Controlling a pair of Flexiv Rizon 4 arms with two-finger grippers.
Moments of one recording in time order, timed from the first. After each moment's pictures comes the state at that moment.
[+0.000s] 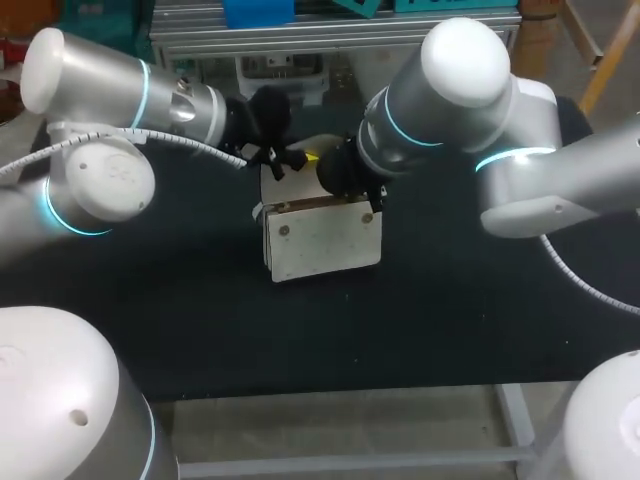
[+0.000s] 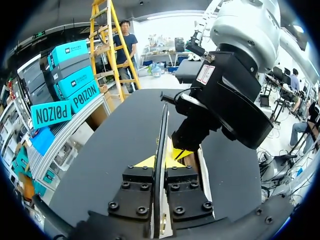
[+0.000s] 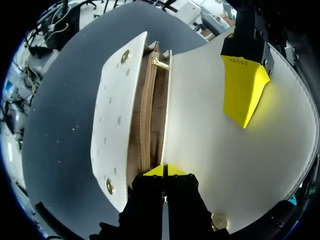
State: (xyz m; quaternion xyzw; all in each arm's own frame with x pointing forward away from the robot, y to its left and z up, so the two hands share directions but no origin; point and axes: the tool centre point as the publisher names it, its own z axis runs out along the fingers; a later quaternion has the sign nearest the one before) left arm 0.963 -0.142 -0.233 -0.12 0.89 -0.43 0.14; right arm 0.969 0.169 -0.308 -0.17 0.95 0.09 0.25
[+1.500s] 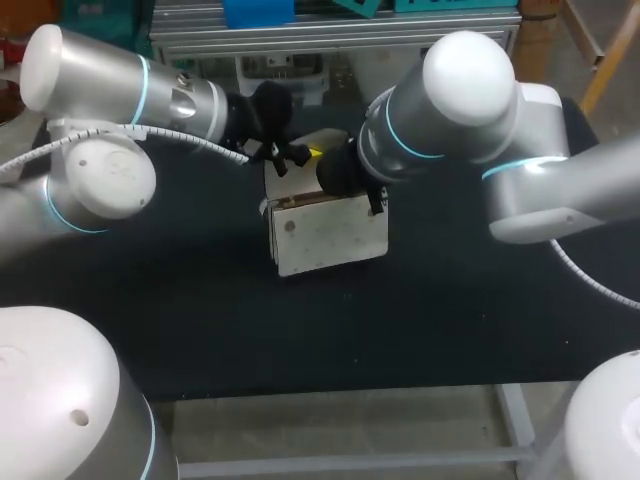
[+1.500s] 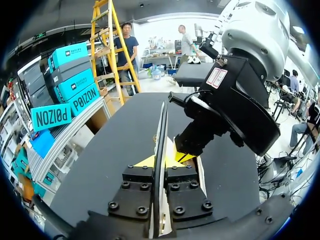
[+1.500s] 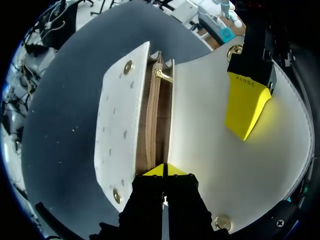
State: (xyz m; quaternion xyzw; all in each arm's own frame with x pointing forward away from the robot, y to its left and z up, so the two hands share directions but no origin) left arm 0.960 -0.149 -0.223 -0.12 0.88 -0.43 0.14; right arm 0.964 0.169 -0.293 -0.17 0.94 0.08 0.29
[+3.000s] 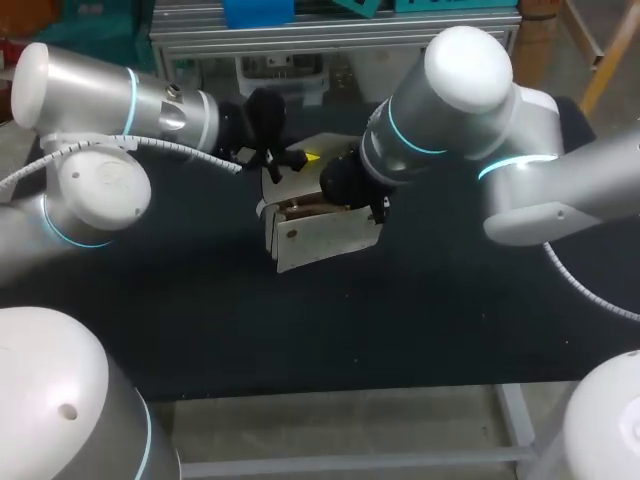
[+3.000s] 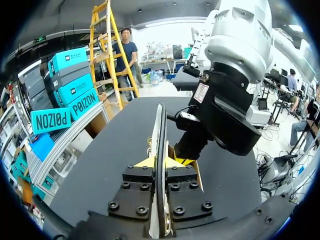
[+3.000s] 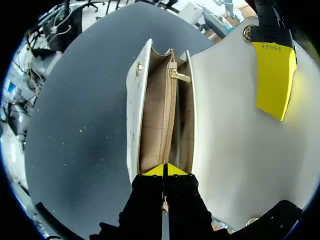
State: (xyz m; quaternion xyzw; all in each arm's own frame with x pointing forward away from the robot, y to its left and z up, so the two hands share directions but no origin) left arm 0.953 -0.145 -0.225 -0.10 0.87 -0.46 0.14; right arm 0.957 0.165 -0.323 -0.17 0.95 0.09 0.24
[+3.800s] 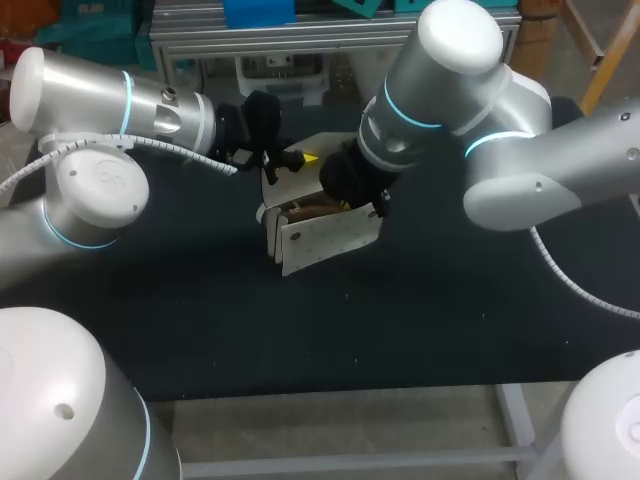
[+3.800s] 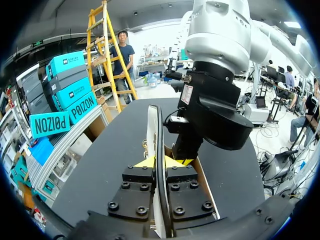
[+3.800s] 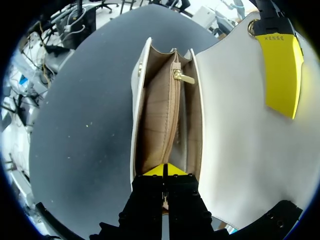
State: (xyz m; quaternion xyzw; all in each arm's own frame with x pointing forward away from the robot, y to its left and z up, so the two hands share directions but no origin) left arm 0.956 -0.143 -0.229 -0.09 0.87 -0.46 0.14; right arm 0.959 0.166 -0.334 -0.21 0.96 0.09 0.18
